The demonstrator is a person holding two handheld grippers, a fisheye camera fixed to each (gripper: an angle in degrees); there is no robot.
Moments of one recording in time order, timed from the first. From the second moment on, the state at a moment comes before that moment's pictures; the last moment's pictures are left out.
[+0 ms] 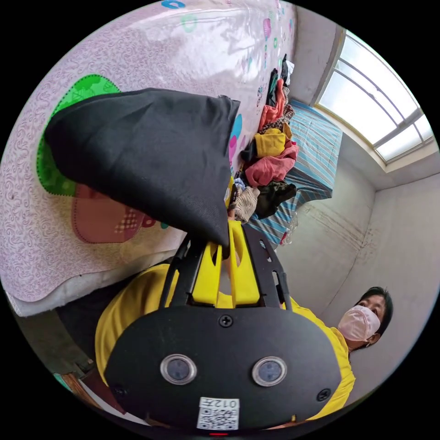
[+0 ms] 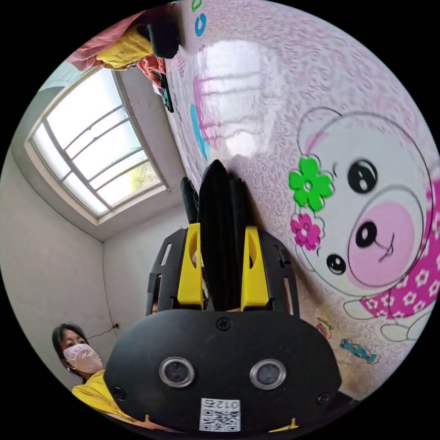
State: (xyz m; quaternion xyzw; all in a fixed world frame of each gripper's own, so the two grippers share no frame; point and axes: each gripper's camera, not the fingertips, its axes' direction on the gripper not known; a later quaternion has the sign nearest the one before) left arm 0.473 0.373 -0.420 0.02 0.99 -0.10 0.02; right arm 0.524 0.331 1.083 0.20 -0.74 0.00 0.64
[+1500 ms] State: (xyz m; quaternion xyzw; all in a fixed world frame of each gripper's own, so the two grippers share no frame) left arm 0.496 0.590 -0.192 0.26 0.93 -0.25 0.07; right arm 0.169 0.371 0.852 0.33 -0.61 -0.43 0.57
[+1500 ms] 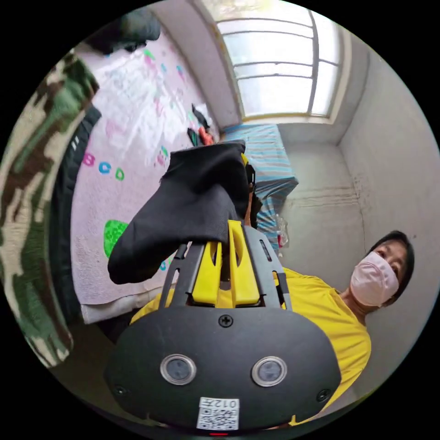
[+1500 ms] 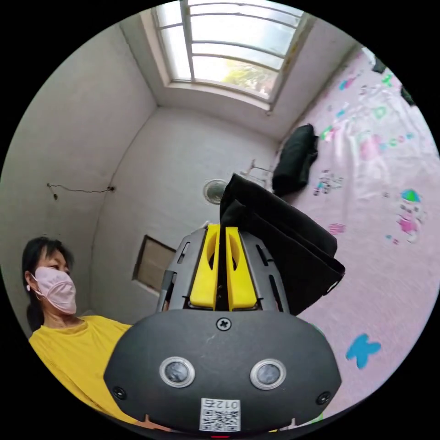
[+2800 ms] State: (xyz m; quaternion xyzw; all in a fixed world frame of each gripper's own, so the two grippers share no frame) left arm 0.882 0.880 0.047 0.08 0.85 -0.49 -0.17; right arm -0.323 0.231 1.003 0.17 -0.45 -0.48 0.73
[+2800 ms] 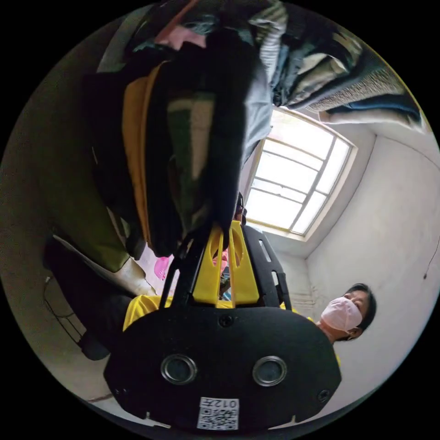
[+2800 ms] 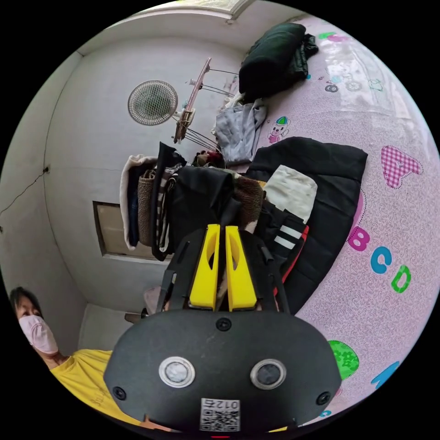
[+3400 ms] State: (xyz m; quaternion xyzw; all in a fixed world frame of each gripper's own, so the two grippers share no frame) left arm 0.827 1.026 0.045 0.05 0.72 -0.69 0.07; right arm -0.351 0.199 1.006 0.21 -0.40 -0.49 0.75
